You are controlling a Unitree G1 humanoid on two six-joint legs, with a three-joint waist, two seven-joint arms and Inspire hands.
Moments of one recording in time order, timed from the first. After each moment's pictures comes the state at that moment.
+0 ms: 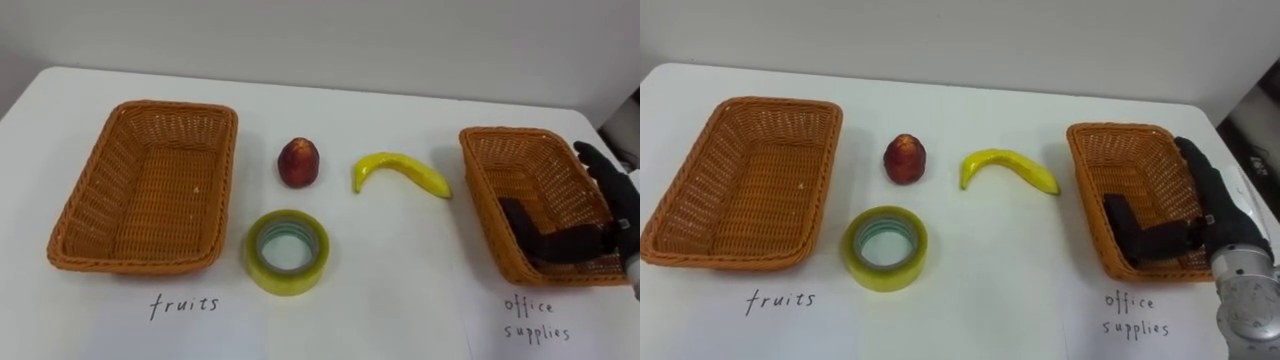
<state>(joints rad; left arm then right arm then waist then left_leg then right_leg) 0.32 0.24 0.21 1.04 0.27 0.16 0.13 0.14 -0.46 -0.26 0.03 -0.28 0.13 0.09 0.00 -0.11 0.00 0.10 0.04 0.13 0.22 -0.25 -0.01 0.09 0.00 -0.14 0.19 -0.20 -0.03</state>
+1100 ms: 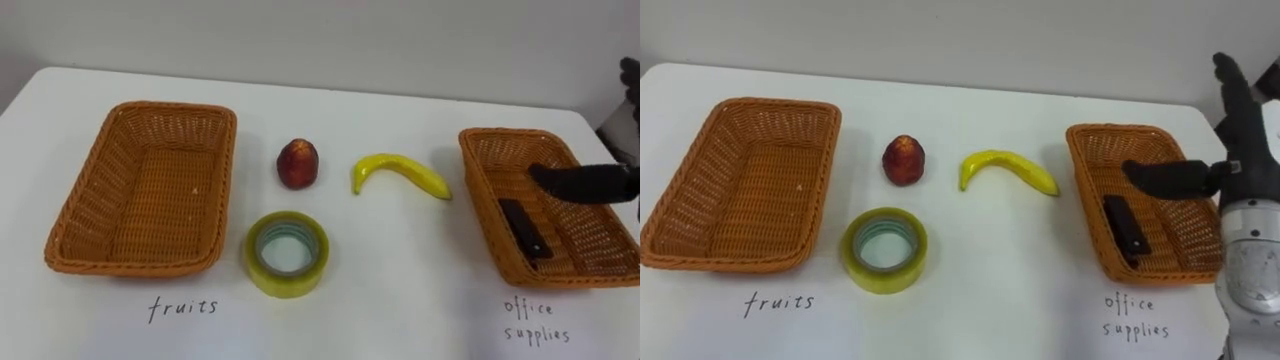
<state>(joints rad) 0.32 0.24 0.21 1.04 0.27 0.12 0.19 0.07 -0.45 -0.26 -0.17 -0.16 0.10 -0.13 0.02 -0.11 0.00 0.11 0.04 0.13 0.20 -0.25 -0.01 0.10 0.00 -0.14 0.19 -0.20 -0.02</state>
